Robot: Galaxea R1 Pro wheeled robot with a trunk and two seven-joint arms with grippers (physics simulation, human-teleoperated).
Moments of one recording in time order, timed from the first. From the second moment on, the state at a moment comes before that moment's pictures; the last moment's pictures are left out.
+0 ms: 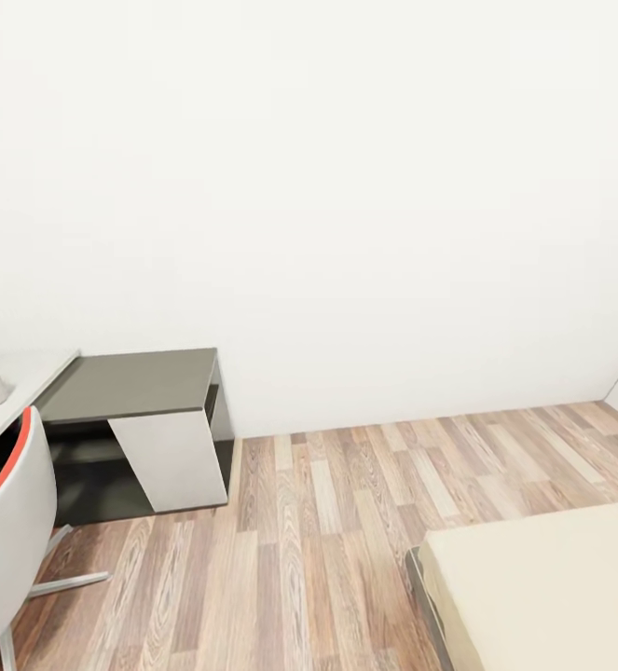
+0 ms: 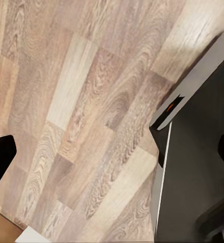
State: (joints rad) left arm 0.07 0.10 -0.09 -0.16 0.68 -0.12 0.21; right arm -0.07 -0.07 0.48 -0.13 -0.53 0.05 -0.14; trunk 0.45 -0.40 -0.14
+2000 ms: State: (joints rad) left arm 0.07 0.05 -0.08 -0.16 0.68 -0.12 0.21; right arm -0.04 -0.08 0.48 -0.14 -0.39 -0.02 -0.02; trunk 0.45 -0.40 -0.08
